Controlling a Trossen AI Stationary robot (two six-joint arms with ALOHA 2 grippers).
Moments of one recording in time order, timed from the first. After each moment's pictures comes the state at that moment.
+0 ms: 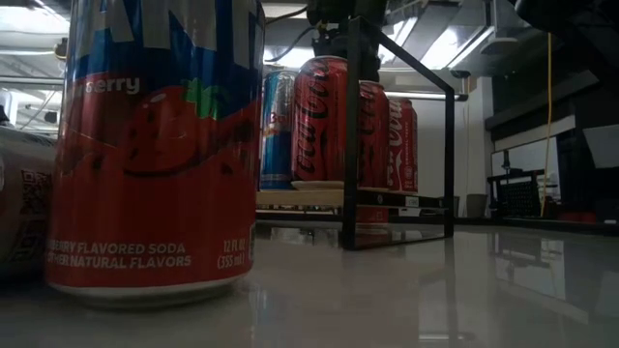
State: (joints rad) left arm 0.33 1.29 1.11 -0.86 -0.05 0.53; right arm -0.33 2.10 2.26 -1.49 0.07 -0.08
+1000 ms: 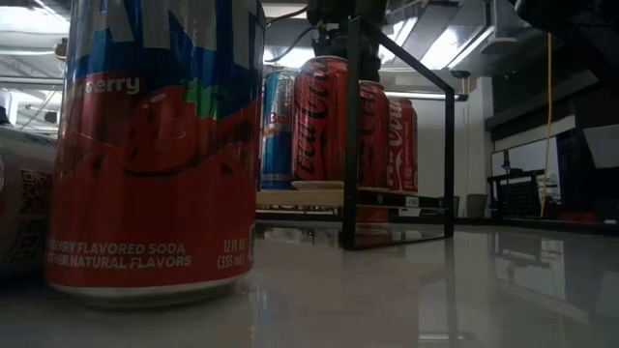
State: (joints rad) left arm 0.37 1.39 1.11 -0.86 0.01 0.53; right arm -0.33 2.10 2.26 -1.50 0.07 -0.08
